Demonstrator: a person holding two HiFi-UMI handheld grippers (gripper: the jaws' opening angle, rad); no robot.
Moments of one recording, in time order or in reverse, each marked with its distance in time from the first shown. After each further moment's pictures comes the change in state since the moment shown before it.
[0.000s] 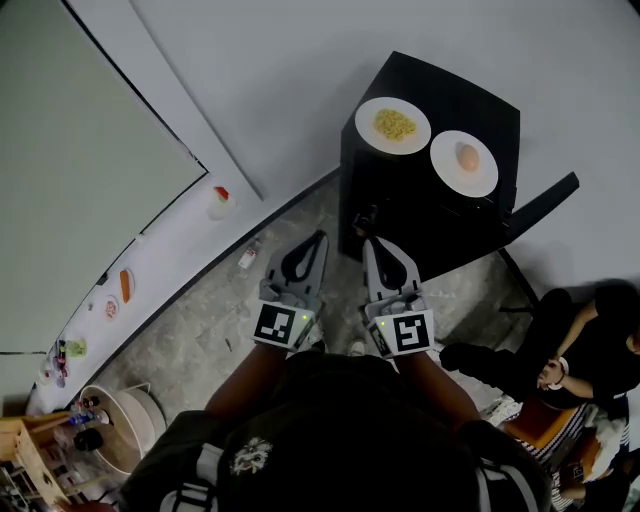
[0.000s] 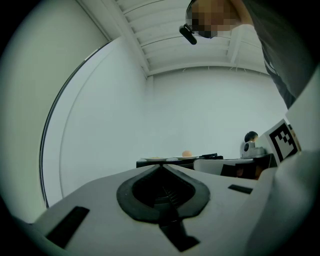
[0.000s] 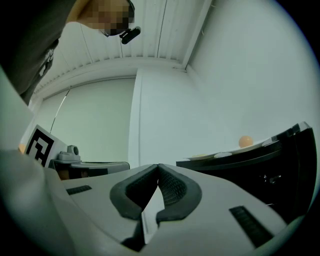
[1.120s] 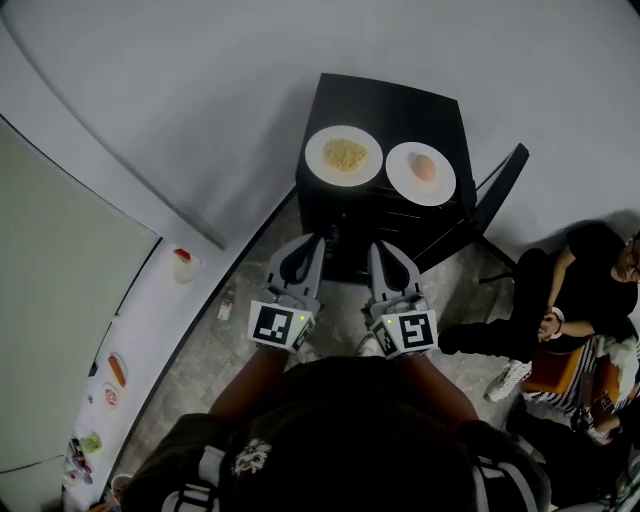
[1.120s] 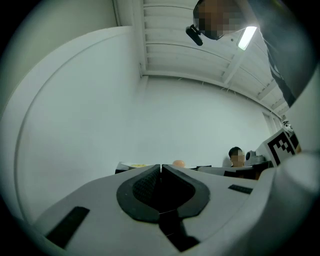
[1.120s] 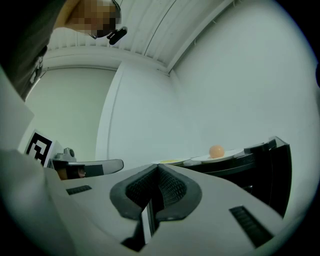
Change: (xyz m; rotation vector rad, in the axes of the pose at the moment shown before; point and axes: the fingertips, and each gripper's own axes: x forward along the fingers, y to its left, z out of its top) left arm 0.076 0.012 0.000 -0.093 -0.040 -0.291; right arm 0.016 -0.061 0.011 -0.027 -0.014 -0.336
